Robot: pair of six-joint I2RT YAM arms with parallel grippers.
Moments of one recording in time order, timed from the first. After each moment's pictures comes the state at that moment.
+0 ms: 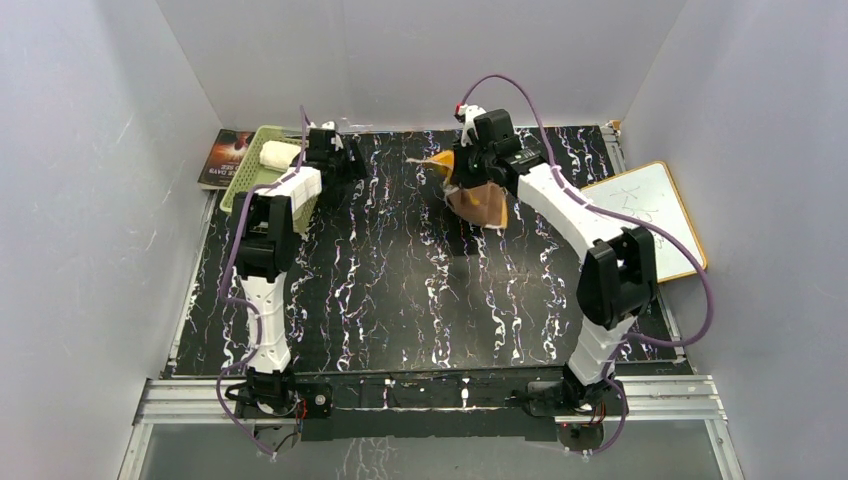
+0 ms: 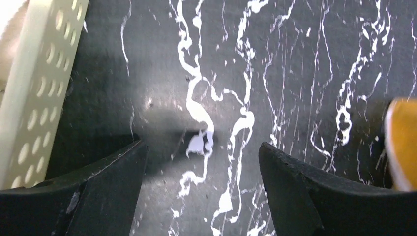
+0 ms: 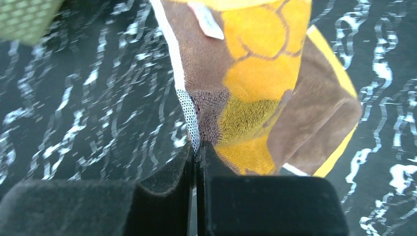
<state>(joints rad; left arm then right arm) -0.16 2.20 1.62 -0.15 0.07 -0.43 0.41 1.83 1.63 -0.49 -0.12 0.13</state>
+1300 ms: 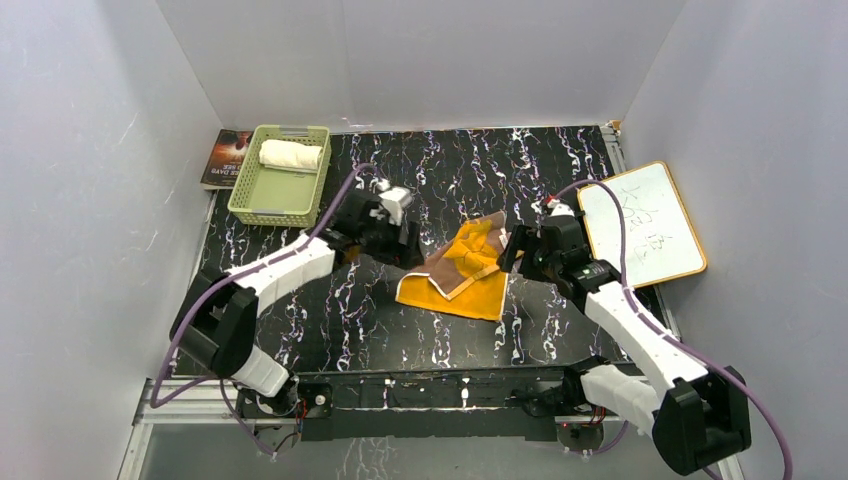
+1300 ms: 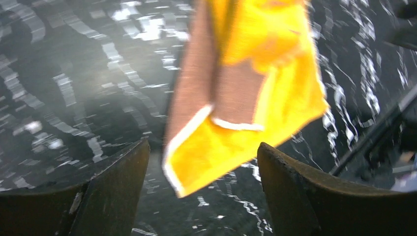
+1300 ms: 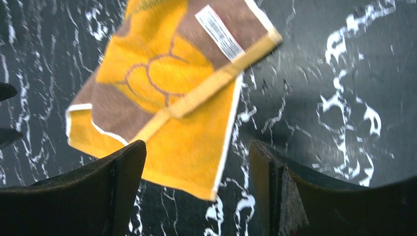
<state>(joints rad) -0.51 1.53 0.94 -0.21 0.32 -0.28 0.31 1.03 0.68 -0.37 -0.01 0.51</state>
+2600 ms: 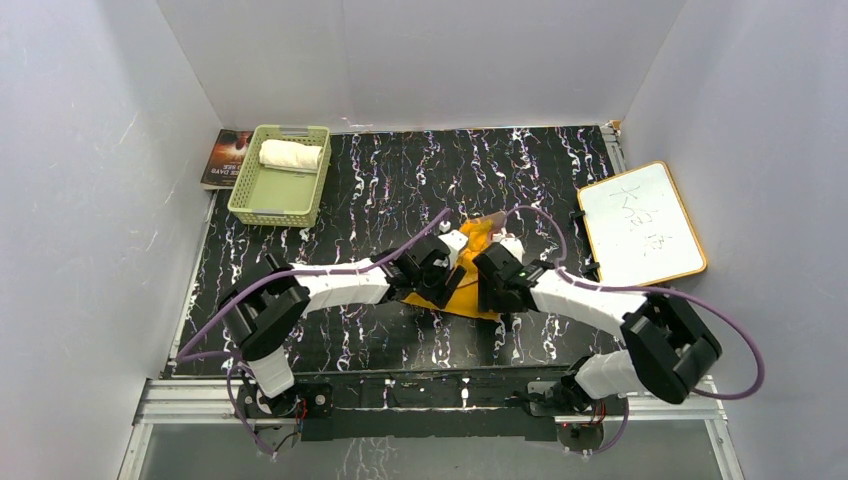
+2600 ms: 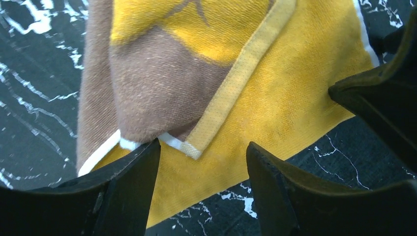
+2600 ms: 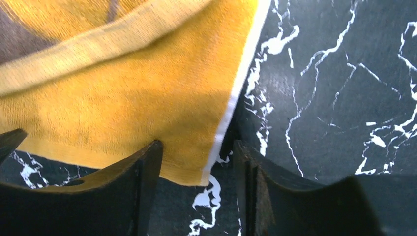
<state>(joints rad) -0.96 1.73 0.97 -0.10 -0.08 -0.19 0.68 1.33 0.65 -0.50 0.24 0.66</state>
